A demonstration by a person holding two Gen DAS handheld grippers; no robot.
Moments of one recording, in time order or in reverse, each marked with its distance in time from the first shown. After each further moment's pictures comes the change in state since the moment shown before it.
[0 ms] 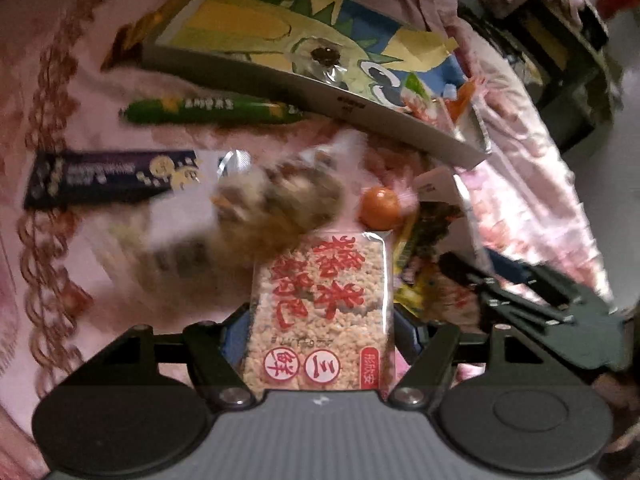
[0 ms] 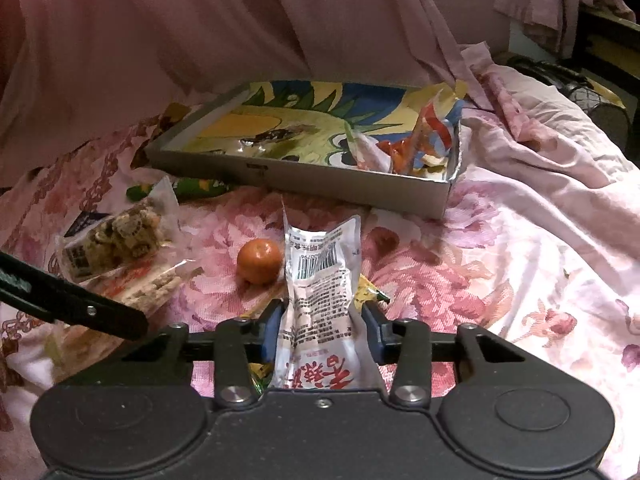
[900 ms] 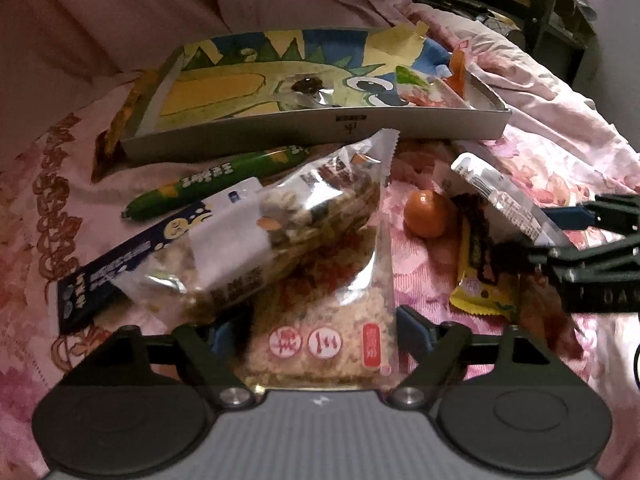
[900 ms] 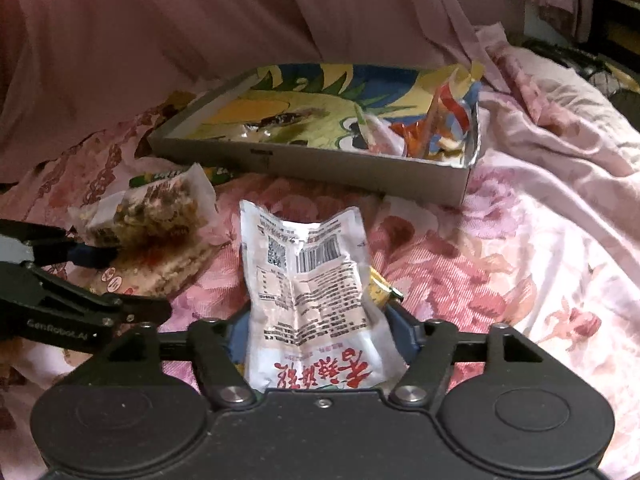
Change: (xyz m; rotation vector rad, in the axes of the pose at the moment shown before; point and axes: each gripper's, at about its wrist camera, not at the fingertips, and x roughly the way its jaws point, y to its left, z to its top) left arm 0.031 -0.009 -0.003 0.382 -0.160 0.236; right arm 0.019 -0.002 0.002 0.005 0.059 0.051
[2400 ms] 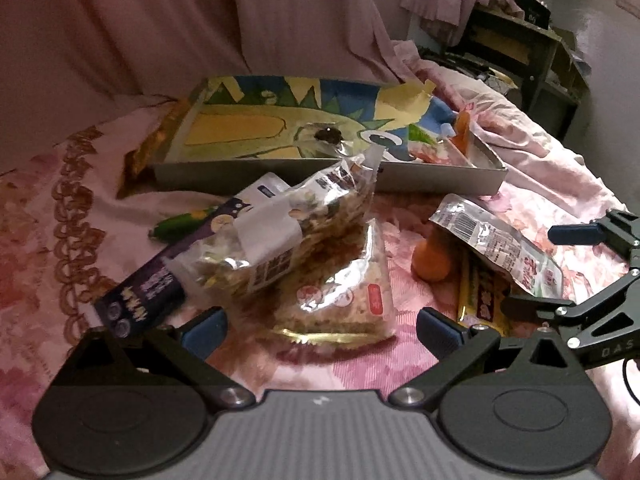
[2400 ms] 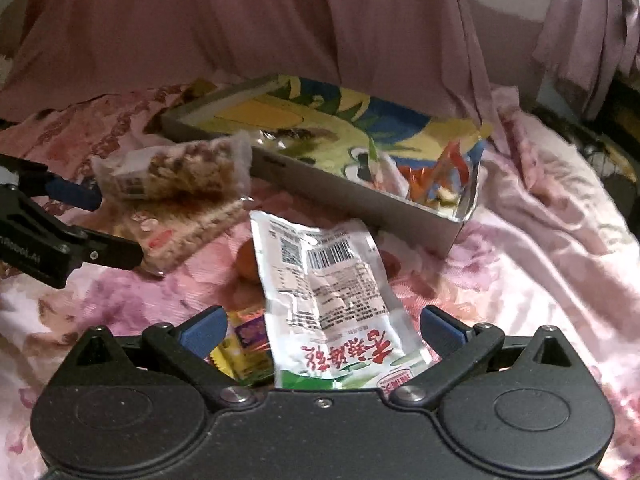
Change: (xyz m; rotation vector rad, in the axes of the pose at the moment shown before) left arm -0.020 0.025 -0.008 -0.068 -0.159 -0.043; right arm -0.012 0.019 0.002 -0.210 -0.049 -0.096
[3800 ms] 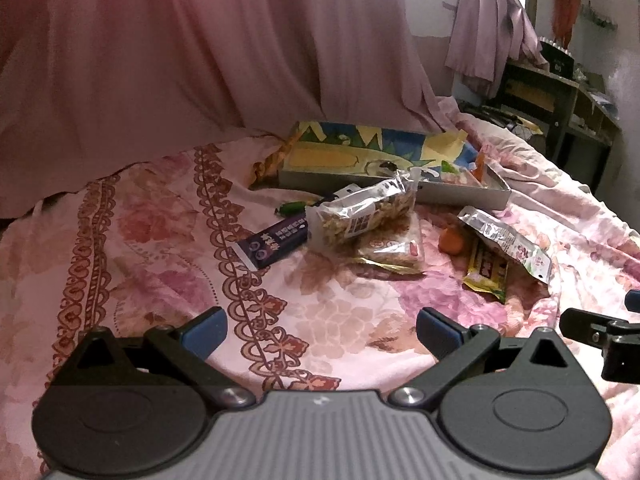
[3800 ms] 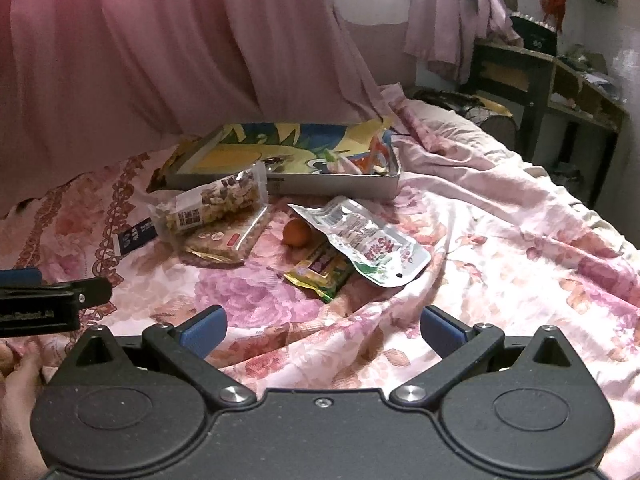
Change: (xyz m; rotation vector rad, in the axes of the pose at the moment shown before) left arm -0.135 0.014 -0.078 -0.065 -0.159 0.161; right arm -0.137 0.115 -0.048 0.337 -0.096 -0.248
